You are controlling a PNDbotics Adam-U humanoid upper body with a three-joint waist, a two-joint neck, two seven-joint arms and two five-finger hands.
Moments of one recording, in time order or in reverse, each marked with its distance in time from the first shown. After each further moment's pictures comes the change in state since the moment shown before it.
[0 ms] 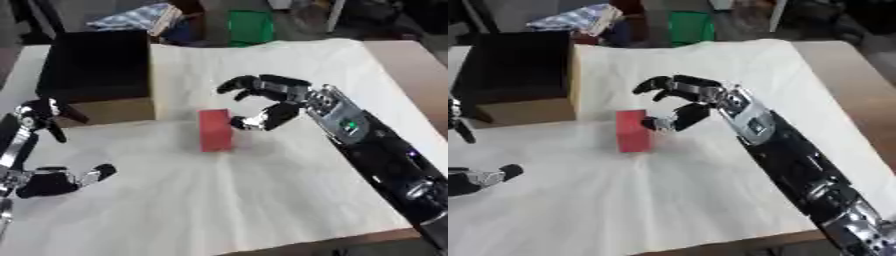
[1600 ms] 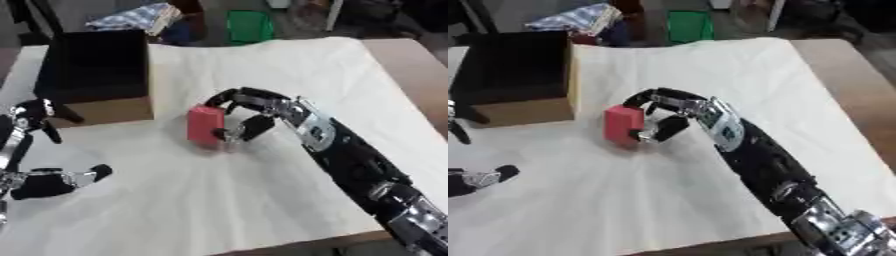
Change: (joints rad) left arm 0.000 -0.009 -0.001 0.000 0.001 -0.002 -0.003; right arm -0.035 0.100 -0.026 0.140 0.185 -0.014 -0.165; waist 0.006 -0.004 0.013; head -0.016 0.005
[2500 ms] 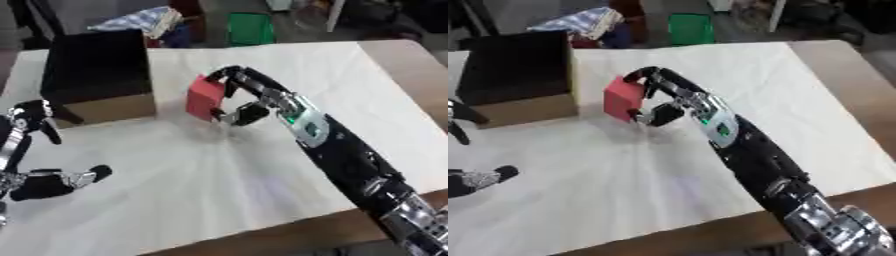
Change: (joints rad) left arm 0.000 0.000 0.000 0.000 0.005 0.000 0.000; right arm -0.042 -0.005 -0.013 -0.004 -0.043 0.012 -0.210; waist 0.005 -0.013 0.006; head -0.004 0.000
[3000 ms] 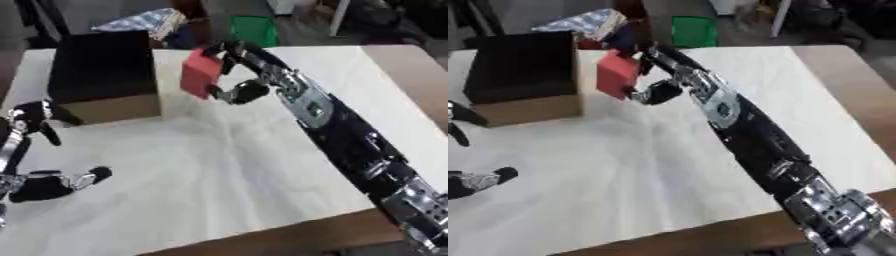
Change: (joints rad) left arm -0.007 -0.001 -0.021 0.000 0.004 -0.008 -0.013; right arm -0.111 -0.043 -0.022 -0.017 -0.029 -0.002 -0.004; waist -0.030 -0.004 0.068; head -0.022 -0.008
